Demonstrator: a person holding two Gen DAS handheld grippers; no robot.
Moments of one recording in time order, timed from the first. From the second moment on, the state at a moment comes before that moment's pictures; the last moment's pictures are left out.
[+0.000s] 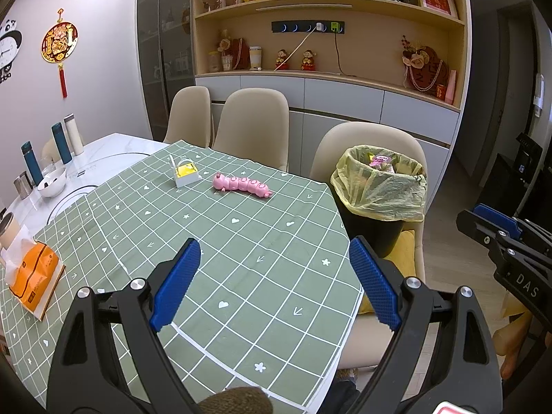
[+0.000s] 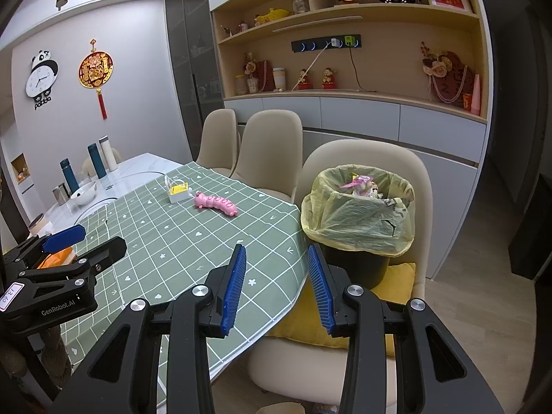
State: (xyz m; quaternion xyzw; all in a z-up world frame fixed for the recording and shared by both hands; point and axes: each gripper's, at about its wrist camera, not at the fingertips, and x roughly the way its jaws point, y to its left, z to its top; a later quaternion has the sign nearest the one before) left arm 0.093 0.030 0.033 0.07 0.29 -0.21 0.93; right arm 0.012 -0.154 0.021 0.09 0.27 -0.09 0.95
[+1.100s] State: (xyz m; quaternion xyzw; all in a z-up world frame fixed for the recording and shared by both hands) left arm 0.091 0.026 0.030 0.07 0.29 -0.21 0.93; right arm 0.010 -0.153 0.017 0.09 0.27 -0.10 0.95
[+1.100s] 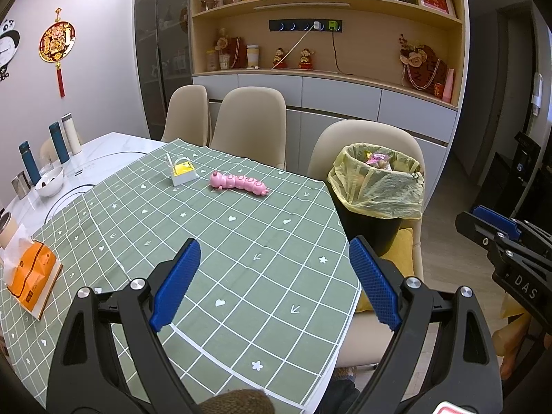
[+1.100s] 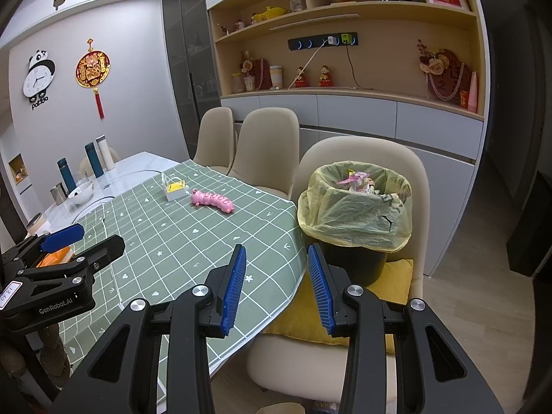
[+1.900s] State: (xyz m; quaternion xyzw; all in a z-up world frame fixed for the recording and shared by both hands) left arm 0.090 0.025 0.027 0.07 0.30 -0.22 0.93; right arm 0.008 -0.154 0.016 0.09 0.27 -0.10 0.95
